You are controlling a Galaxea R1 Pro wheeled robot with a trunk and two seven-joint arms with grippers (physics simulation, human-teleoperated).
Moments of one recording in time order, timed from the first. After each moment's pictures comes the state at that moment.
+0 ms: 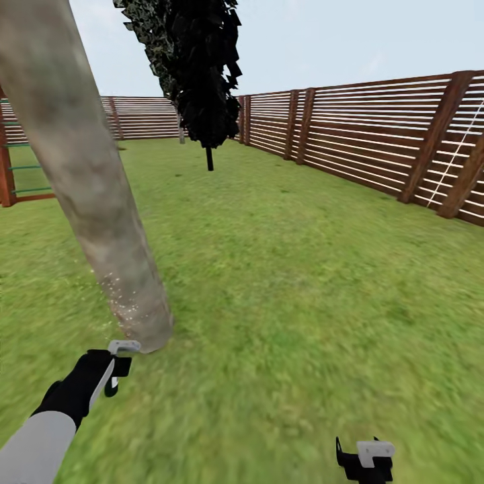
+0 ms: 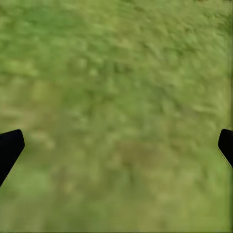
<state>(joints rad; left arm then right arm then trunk) -0.66 0.20 0.06 -0.71 -0.09 0.68 0.01 -0.36 0.00 -0.71 -0.24 0.81 -0.61 -0.16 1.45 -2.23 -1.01</state>
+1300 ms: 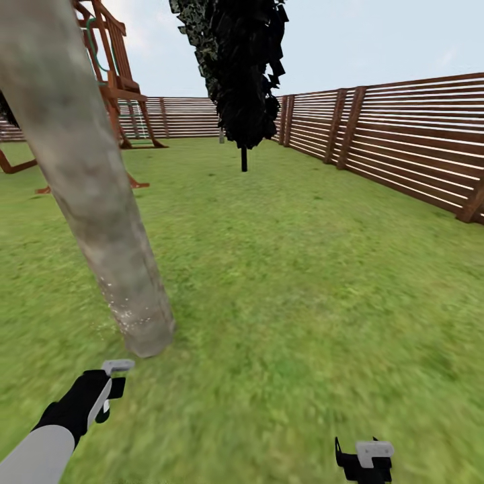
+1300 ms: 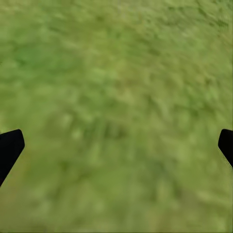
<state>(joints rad) -0.63 0.18 0.13 -0.58 -0.07 0.59 0.09 -0.36 0.00 -0.71 -0.23 0.81 -0.61 -0.16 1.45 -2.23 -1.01</state>
